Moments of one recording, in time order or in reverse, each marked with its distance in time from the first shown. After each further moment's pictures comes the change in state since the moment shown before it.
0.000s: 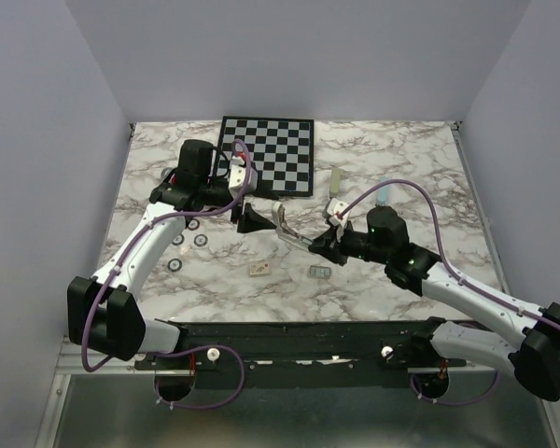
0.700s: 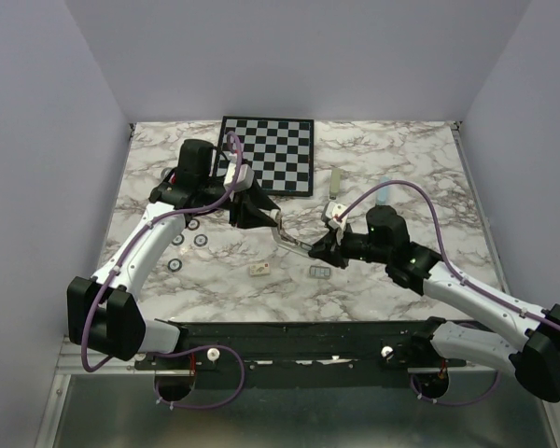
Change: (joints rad) left arm 0.000 0.000 0.007 -0.019 0.130 -0.063; right arm 0.000 -0.014 0.024 -0.077 -0.064 -0.026
